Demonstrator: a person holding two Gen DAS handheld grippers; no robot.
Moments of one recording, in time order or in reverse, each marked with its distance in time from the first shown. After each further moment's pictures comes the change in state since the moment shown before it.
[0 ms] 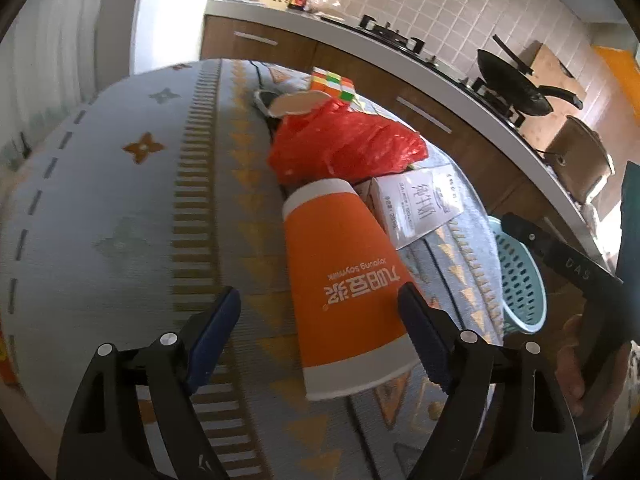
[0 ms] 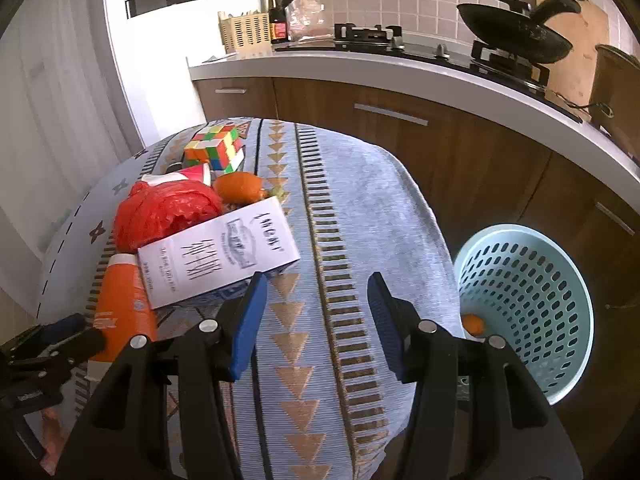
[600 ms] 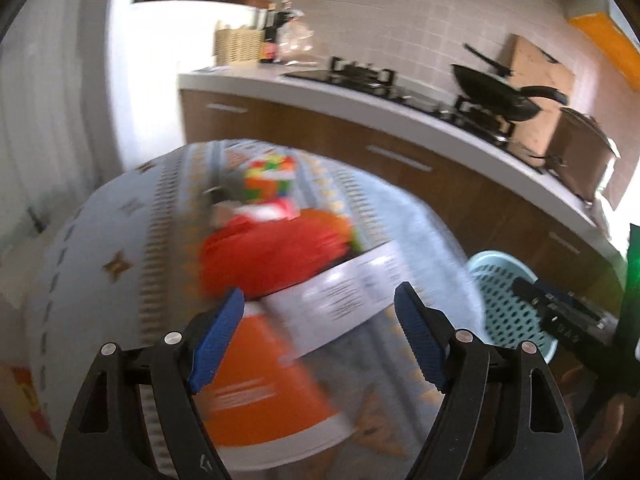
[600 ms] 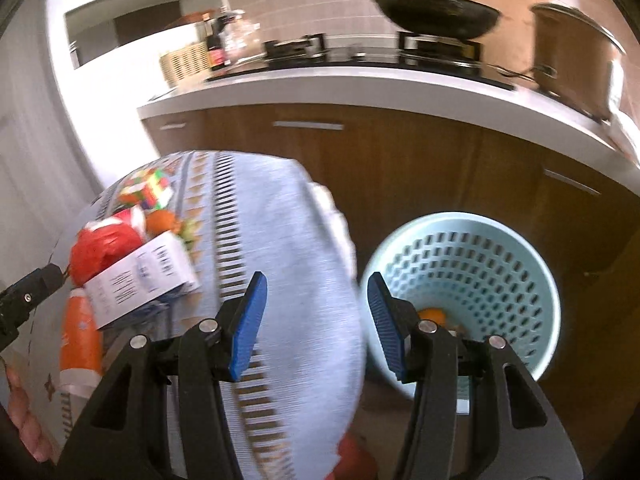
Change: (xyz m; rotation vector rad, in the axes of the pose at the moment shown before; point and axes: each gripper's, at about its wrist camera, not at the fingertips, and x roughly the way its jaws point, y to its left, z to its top) left arm -0.018 -0.087 0.045 0.138 -0.147 0.139; right arm -0.020 -0.077 -0.001 0.131 -0.038 -0.063
